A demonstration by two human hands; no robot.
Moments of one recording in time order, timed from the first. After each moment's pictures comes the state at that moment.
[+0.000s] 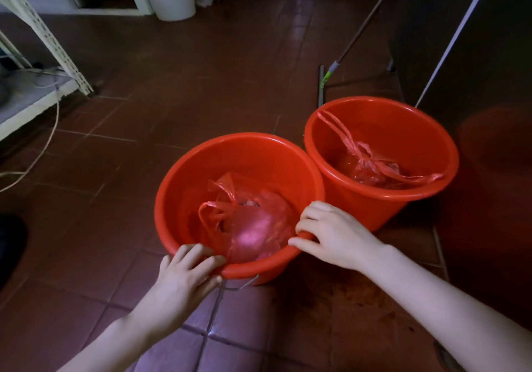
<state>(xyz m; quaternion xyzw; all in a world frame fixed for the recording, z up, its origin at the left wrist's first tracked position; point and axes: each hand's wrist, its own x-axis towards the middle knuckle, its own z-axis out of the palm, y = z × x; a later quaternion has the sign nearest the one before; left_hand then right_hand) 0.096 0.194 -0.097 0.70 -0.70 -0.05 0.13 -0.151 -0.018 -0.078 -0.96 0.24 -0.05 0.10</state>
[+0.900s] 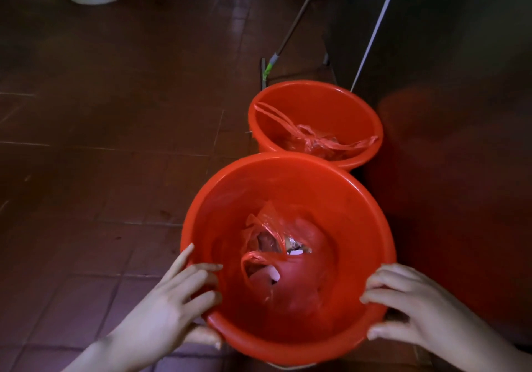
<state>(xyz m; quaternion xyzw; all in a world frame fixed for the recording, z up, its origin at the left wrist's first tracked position) 0.049 0.158 -0.117 0.46 -0.87 -0.02 0.19 -0.346 0.058 -0.070 -0.94 0.32 -0.04 0.16</state>
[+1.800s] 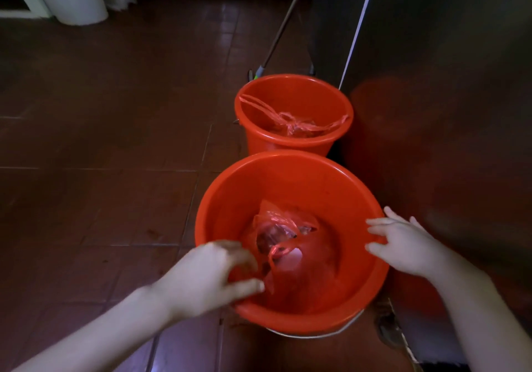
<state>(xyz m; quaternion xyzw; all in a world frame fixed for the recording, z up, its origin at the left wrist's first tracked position) -0.008 0.067 -0.065 0.53 -0.81 -0.23 0.11 -0.337 -0.043 -0.065 -0.76 0.62 0.10 0.16</state>
